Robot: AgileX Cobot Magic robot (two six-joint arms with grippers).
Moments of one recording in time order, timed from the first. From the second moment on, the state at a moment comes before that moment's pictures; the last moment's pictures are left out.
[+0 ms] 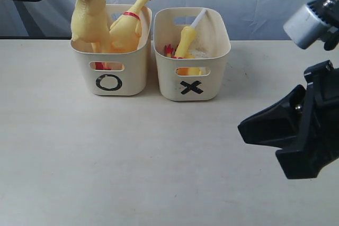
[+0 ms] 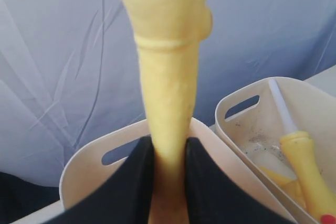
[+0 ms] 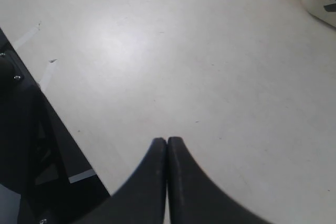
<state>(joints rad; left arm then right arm) -0.05 1.92 -1.56 1.75 -0.52 -1.65 0.53 0.94 -0.82 0.57 0.92 -0.47</state>
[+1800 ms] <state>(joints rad) -0.09 2.06 -1.61 1.65 -0.39 -1.67 0.53 0.94 -0.82 0.57 0.92 -0.47</state>
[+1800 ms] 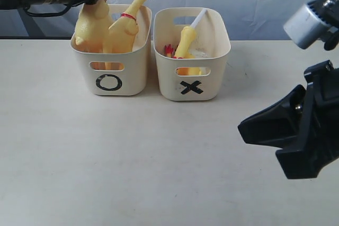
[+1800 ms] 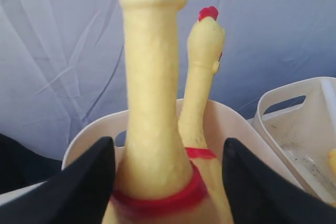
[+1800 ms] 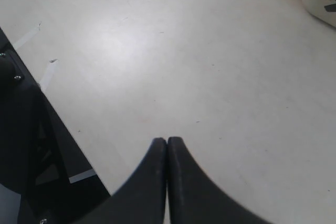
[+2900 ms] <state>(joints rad) -0.09 2.09 -1.63 1.74 -0.44 -1.81 0.53 0.94 -0.82 0.57 0.92 -0.47</state>
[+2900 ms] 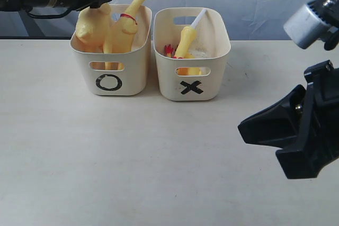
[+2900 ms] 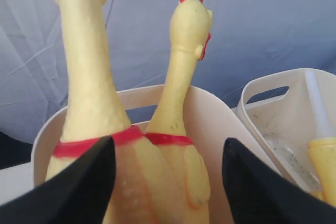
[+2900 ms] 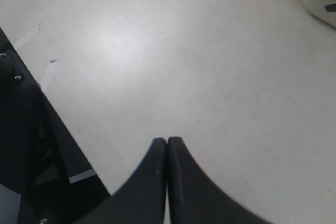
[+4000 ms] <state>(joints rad) -0.09 2.05 -1.64 1.74 -0.47 -1.82 0.53 0.94 -0.82 0.57 0.92 -0.47</state>
